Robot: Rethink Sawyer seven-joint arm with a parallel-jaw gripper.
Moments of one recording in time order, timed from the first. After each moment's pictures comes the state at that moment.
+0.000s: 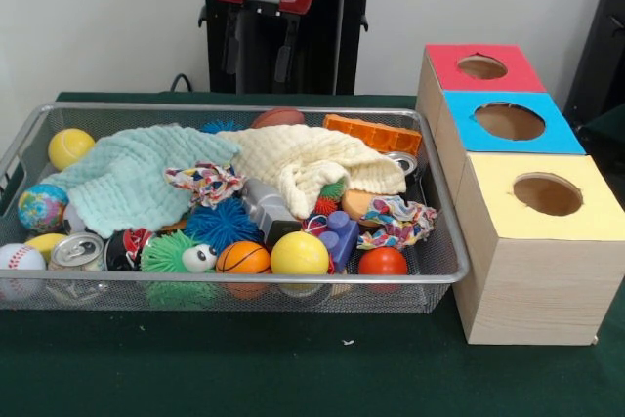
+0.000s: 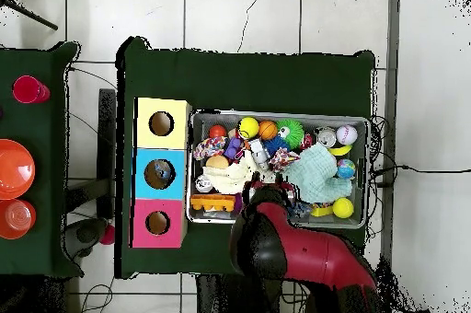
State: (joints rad) arm -0.39 -0.92 0.00 2.06 -0.25 0.00 1.58
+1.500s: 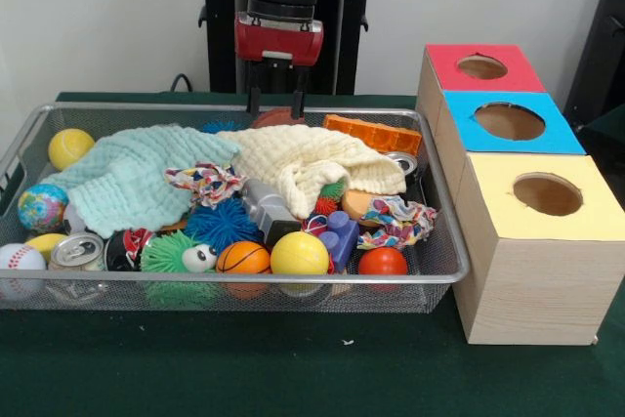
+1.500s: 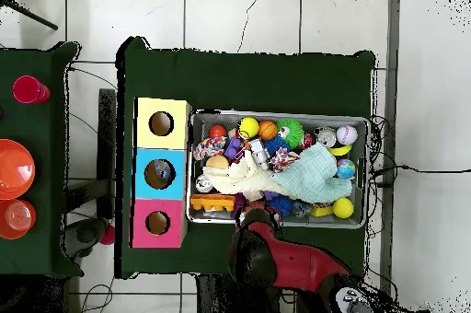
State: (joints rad) arm -0.40 -0.68 -0.03 2.13 -0.28 -0.15 1.58
